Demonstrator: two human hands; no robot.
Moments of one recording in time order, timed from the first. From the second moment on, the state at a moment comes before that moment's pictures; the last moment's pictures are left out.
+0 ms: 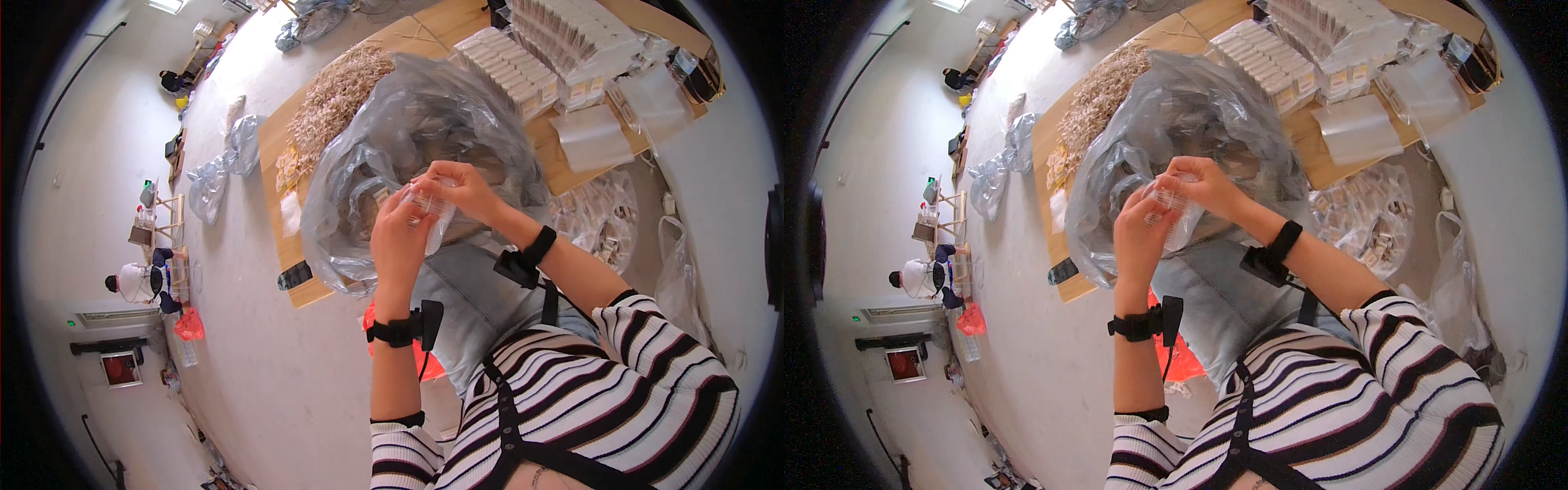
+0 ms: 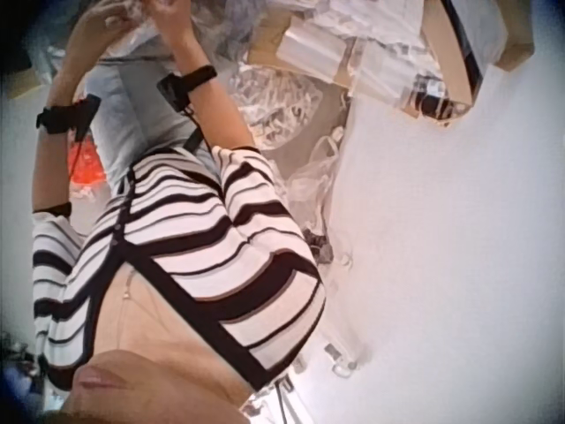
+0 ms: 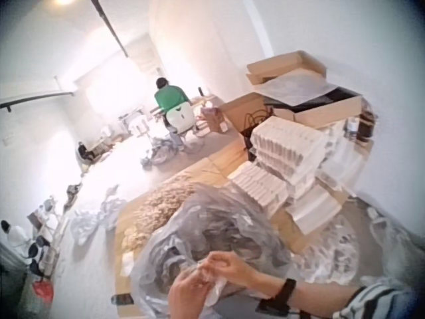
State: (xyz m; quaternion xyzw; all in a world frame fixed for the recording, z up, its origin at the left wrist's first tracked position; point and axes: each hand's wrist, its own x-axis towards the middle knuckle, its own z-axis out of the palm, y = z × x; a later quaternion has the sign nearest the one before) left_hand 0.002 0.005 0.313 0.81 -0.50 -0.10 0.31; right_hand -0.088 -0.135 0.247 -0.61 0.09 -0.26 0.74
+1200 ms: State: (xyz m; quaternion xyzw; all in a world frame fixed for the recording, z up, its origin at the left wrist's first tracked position) left_hand 0.047 0.092 0.150 0.78 -0.10 -0.18 0.59; right_hand -0.074 -0.119 0.138 -0.72 0.31 -0.24 0.57
